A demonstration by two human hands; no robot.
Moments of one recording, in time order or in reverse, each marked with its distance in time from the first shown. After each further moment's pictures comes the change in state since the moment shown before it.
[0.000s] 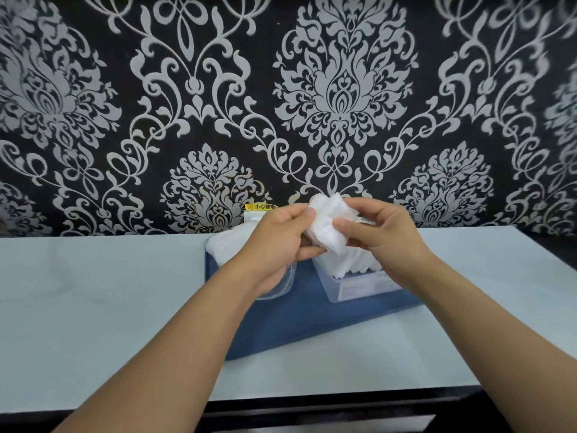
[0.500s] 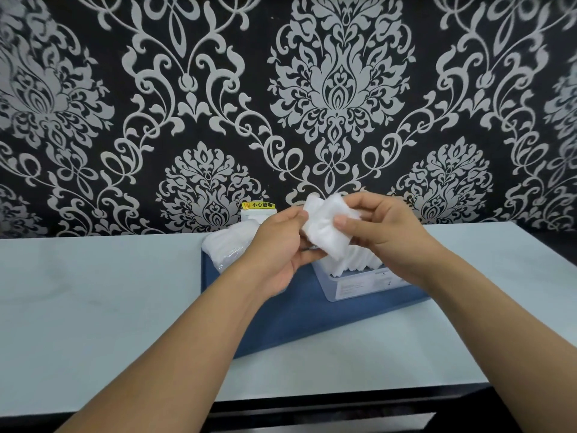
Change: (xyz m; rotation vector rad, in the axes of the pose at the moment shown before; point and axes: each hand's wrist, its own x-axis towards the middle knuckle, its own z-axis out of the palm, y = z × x) left_hand 0.008 -0.008 0.009 -0.163 0.069 -0.091; right_hand 0.001 -0.008 -0.009 0.083 -0.153 0.025
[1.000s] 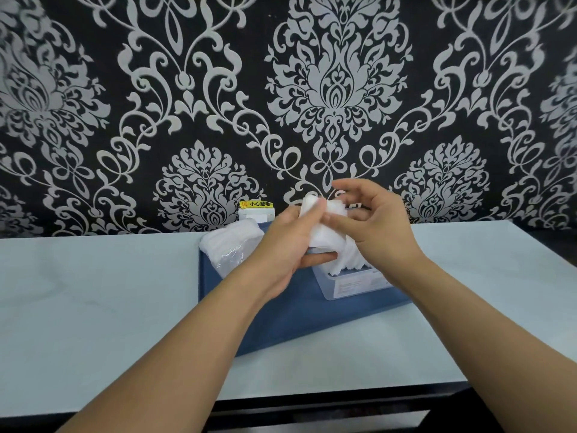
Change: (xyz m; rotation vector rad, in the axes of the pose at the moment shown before) left_hand 0.001 -0.006 0.007 0.118 -0.047 0.048; right_hand 0.001 0.001 0.024 -0.268 0.300 -0.128
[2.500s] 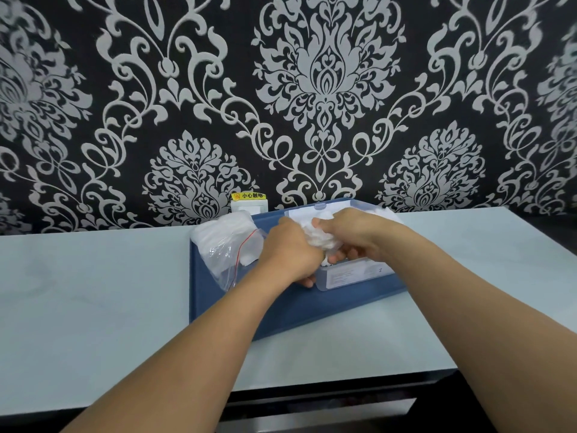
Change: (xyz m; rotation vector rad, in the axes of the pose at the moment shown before) left_hand 0.031 -0.037 0.002 0.850 0.115 -0.065; right_hand 0.031 0.028 0.004 -0.391 -0.369 0.681
